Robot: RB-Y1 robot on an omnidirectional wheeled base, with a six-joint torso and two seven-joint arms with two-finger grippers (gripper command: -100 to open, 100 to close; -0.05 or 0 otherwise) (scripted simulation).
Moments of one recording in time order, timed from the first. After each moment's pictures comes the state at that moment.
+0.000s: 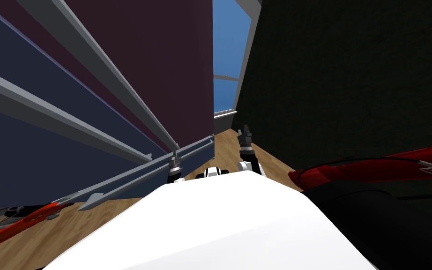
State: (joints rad) left arm 0.19 0.14 0.04 -1.11 0.18 -1.06 0.11; right arm 0.48 -0.02 0.07 -2.23 -0.02 -0.36 0.00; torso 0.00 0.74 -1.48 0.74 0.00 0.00
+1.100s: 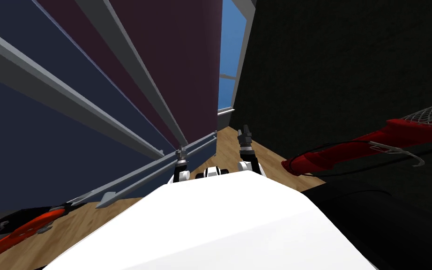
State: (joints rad) left arm 0.10 0.14 -0.07 -1.17 0.24 -0.88 0.27; right arm 0.48 -0.02 0.07 -2.23 -0.02 -0.36 0.00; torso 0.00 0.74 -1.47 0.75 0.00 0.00
